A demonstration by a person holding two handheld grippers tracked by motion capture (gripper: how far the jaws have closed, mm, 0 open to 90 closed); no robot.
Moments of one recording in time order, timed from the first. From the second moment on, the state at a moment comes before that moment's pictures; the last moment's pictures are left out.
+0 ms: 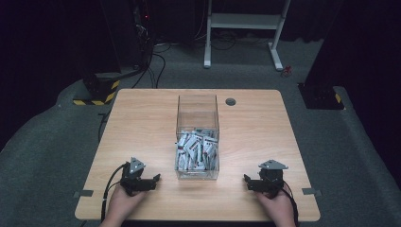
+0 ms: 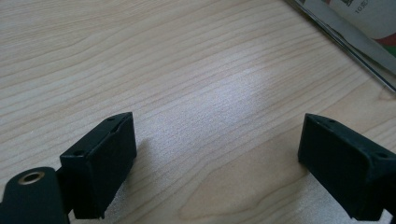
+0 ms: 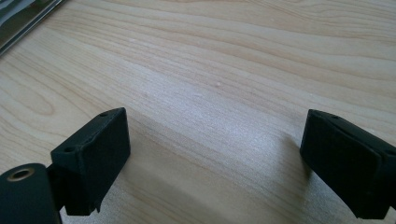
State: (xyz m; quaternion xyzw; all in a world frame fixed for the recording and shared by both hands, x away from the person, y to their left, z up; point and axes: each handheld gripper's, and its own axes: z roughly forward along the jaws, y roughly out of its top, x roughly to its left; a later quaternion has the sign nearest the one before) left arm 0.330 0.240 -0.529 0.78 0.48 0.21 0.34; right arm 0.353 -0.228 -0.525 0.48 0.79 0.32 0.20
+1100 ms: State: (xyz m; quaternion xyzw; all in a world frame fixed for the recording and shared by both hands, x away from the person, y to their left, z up) left arm 0.327 0.250 -0.521 0.78 0.50 0.16 0.35; right arm 0.354 -0.235 -0.525 0.48 0.79 0.32 0.20
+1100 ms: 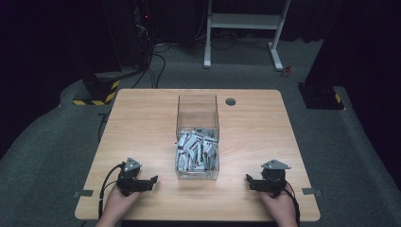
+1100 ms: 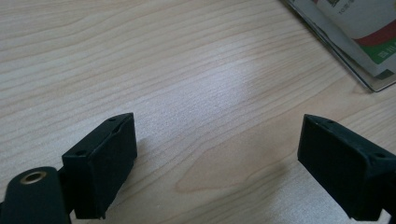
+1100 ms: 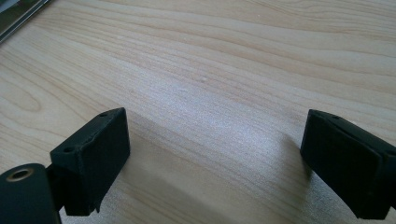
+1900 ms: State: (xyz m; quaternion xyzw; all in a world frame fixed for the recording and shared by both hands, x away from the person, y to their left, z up) left arm 0.327 0.243 -0.504 0.76 0.46 0.17 0.42; right arm 0.355 -0.234 -0.525 0.48 0.79 0.32 0.20
